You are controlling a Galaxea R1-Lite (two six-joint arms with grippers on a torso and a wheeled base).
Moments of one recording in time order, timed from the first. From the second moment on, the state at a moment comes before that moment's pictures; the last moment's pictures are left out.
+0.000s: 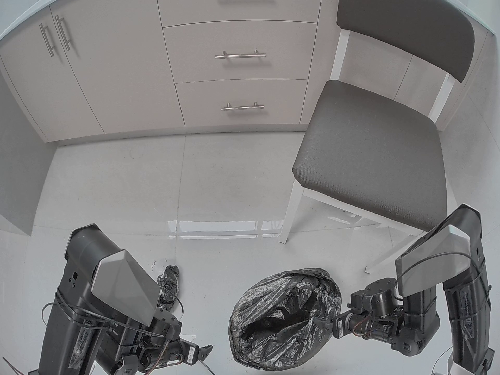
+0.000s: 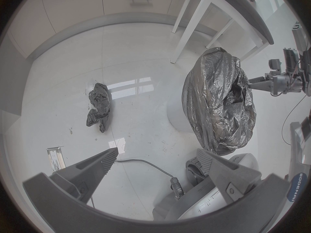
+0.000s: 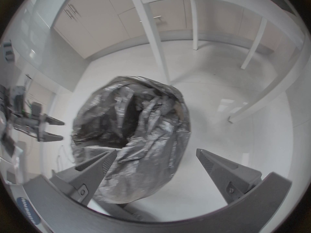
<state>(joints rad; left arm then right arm) -0.58 2.57 -0.12 -1.53 0.05 -0.22 0.51 2.48 -0.22 -1.55 -0.07 0.18</state>
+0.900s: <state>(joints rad) -0.38 2.16 -0.09 -1.52 -0.03 -0.04 0.47 2.17 -0.26 -1.55 0.03 0.24</state>
